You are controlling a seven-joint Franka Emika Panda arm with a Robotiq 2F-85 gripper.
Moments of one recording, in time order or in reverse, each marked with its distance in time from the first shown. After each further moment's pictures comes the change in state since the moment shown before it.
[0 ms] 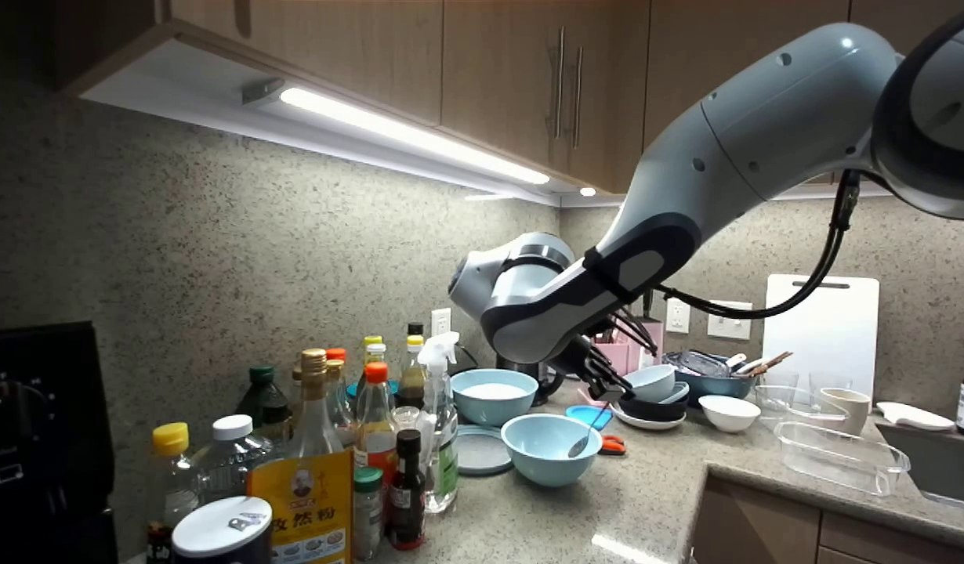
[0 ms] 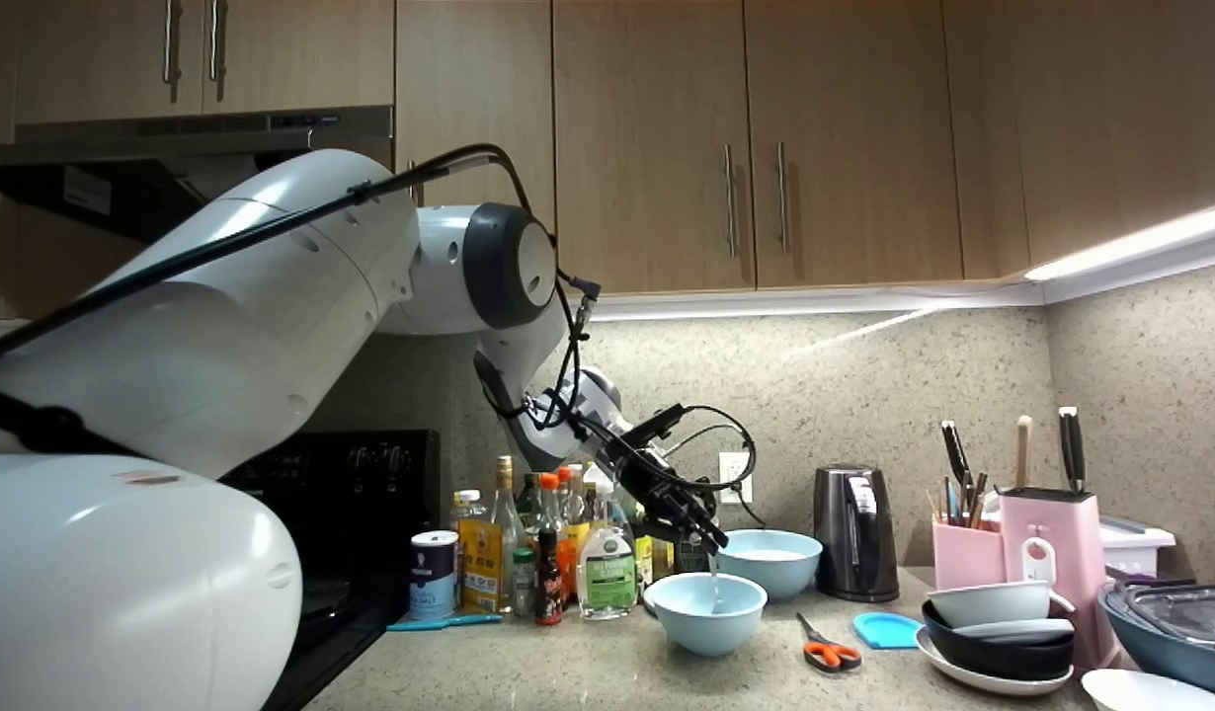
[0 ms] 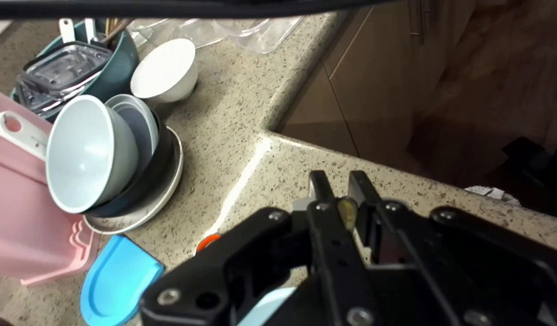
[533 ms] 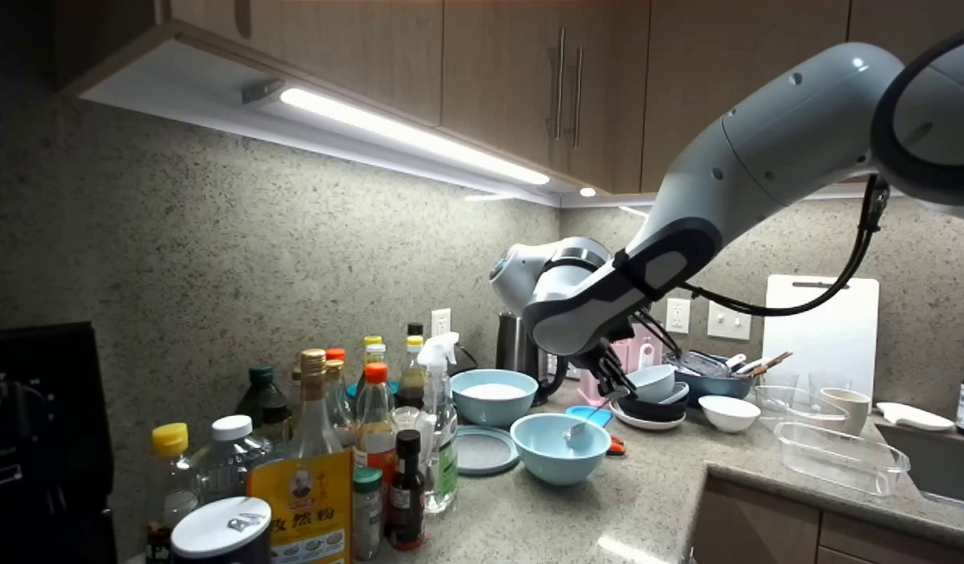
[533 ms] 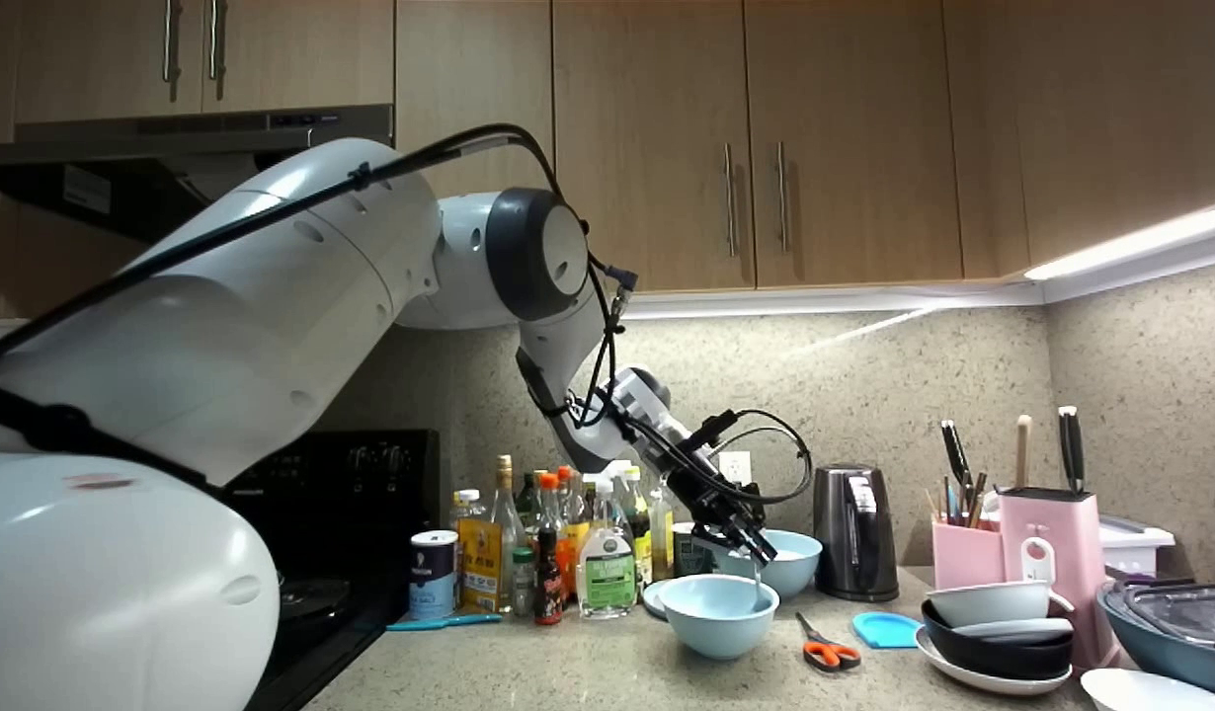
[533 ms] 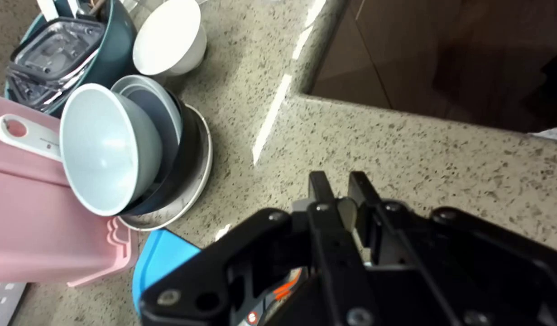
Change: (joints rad) arm -0.116 -0.003 -0.011 -0.015 0.021 0.234 0.058
